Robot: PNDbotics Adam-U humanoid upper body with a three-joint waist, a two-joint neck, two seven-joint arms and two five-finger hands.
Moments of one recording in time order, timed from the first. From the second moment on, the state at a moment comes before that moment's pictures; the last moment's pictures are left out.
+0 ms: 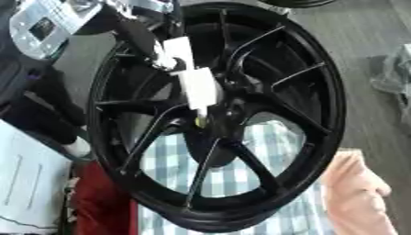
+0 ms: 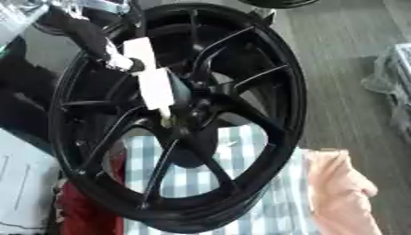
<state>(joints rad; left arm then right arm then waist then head) -1.26 0.56 -0.67 -1.36 -0.49 -0.01 -0.90 -0.03 -0.44 -0.32 -1.84 -0.13 0.06 -0.32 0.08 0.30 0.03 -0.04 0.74</state>
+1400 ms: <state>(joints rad) -1.28 0.65 -0.52 -1.57 -0.34 0.08 -0.85 -0.02 -0.45 -0.31 -1.84 -0.12 0.07 -0.31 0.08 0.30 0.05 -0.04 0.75</state>
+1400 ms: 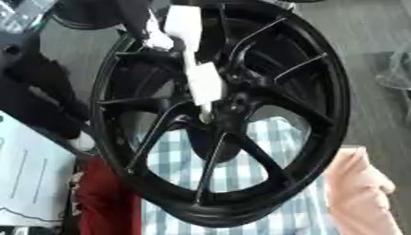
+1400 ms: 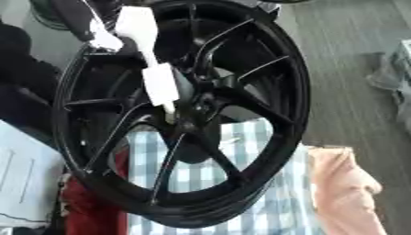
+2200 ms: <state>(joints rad) -0.91 0.99 -0.13 -1.62 -0.17 0.18 -0.59 -0.01 -0.45 -0.34 -1.84 -0.12 0.06 -0.35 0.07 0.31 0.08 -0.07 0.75</state>
